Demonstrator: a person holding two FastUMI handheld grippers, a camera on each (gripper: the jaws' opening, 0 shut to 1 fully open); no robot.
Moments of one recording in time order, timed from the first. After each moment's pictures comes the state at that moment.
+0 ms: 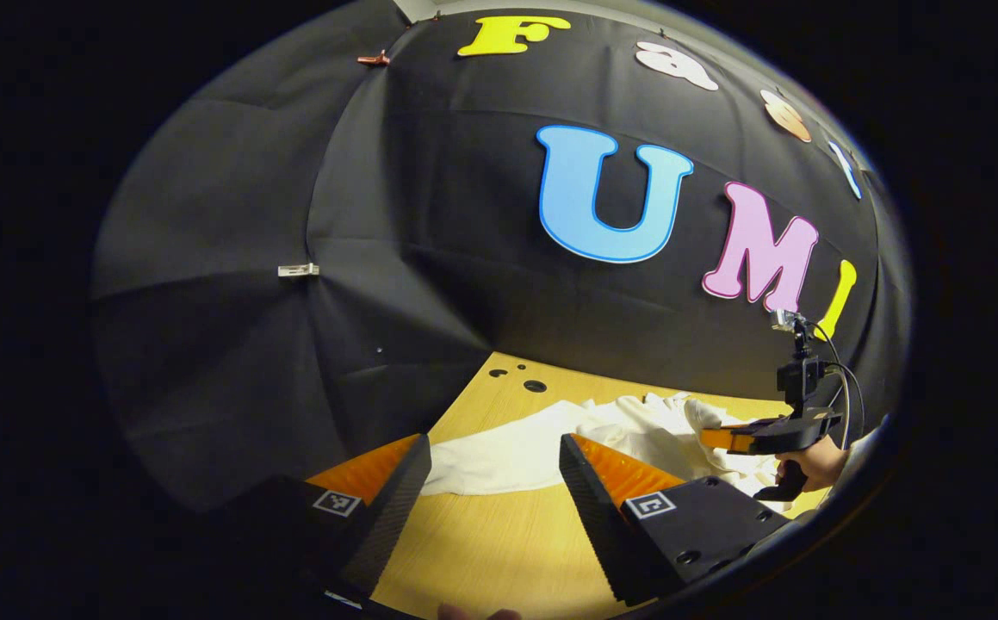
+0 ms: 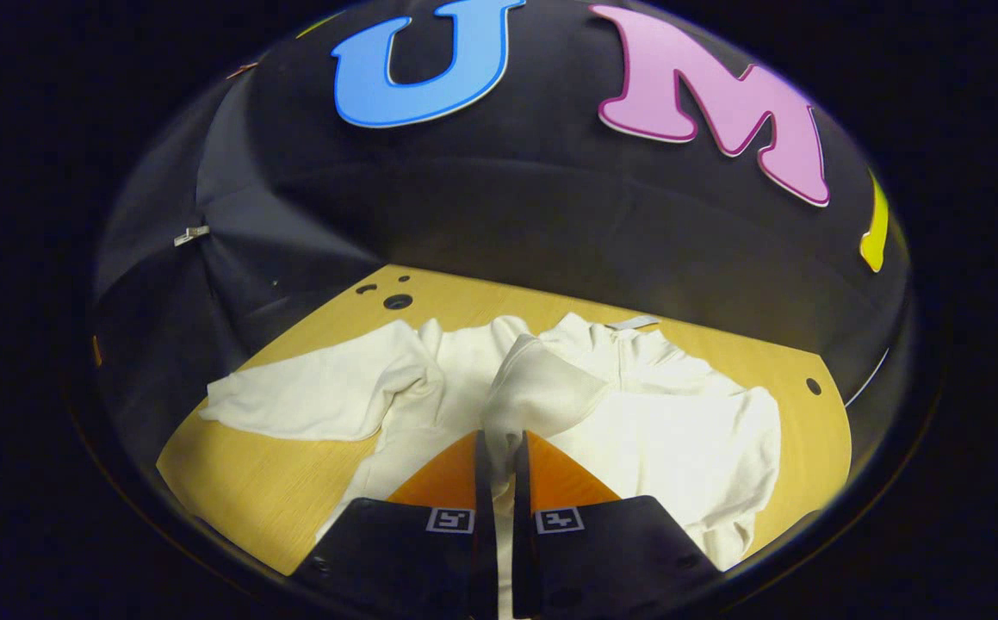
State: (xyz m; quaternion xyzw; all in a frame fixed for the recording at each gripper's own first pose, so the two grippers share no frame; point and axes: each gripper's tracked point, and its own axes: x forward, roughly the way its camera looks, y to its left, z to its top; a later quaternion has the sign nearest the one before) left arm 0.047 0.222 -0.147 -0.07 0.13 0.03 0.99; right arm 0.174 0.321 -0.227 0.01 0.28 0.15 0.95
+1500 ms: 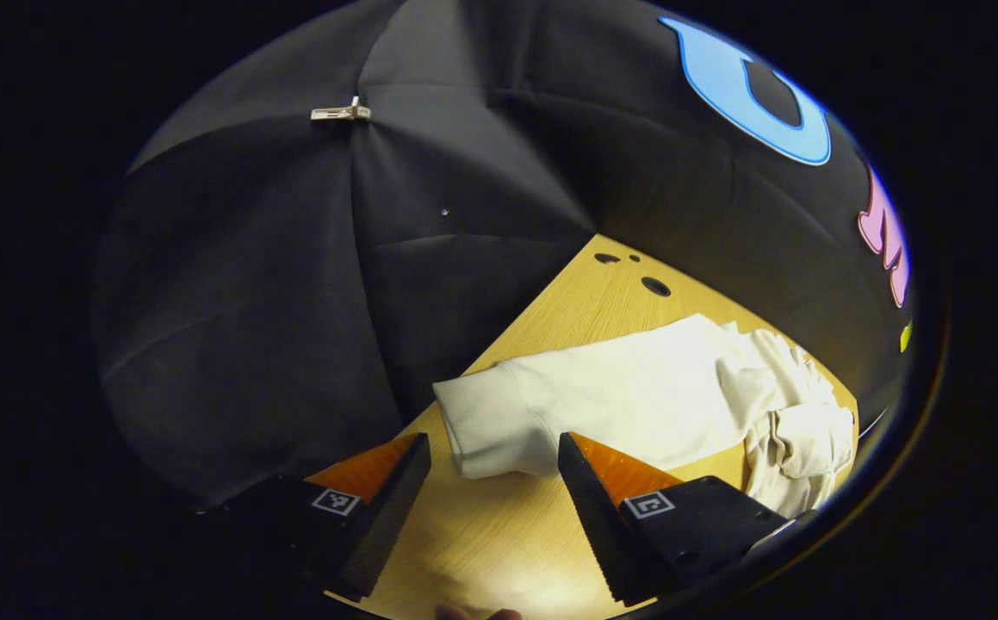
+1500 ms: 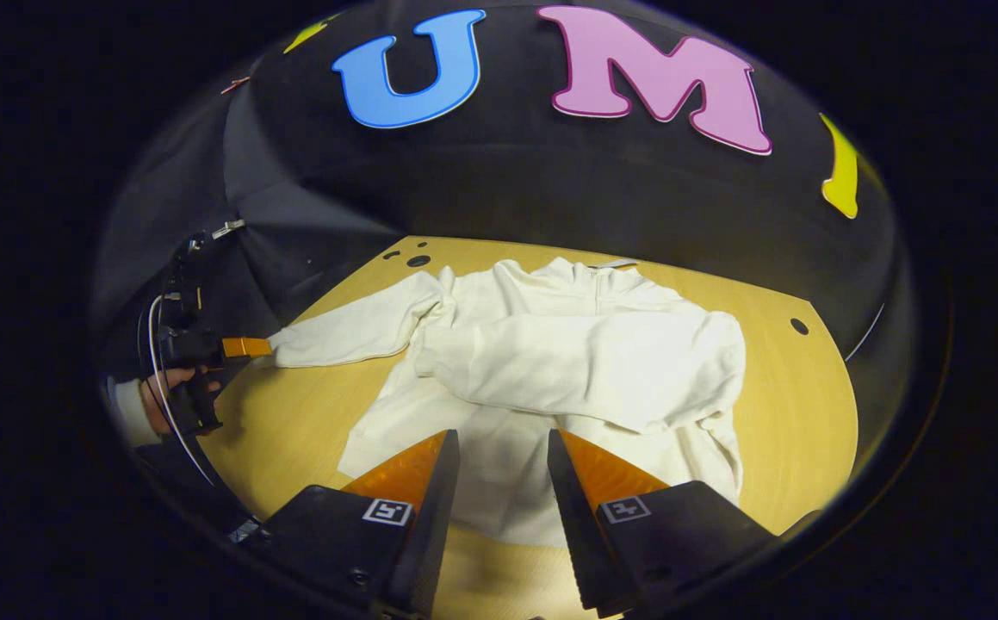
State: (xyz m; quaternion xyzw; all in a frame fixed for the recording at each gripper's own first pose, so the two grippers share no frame) left arm 0.148 0.289 -0.327 -0.12 0.33 0.15 0.93; right arm 0.045 0.247 -0.219 0.05 0.31 0.17 0.93
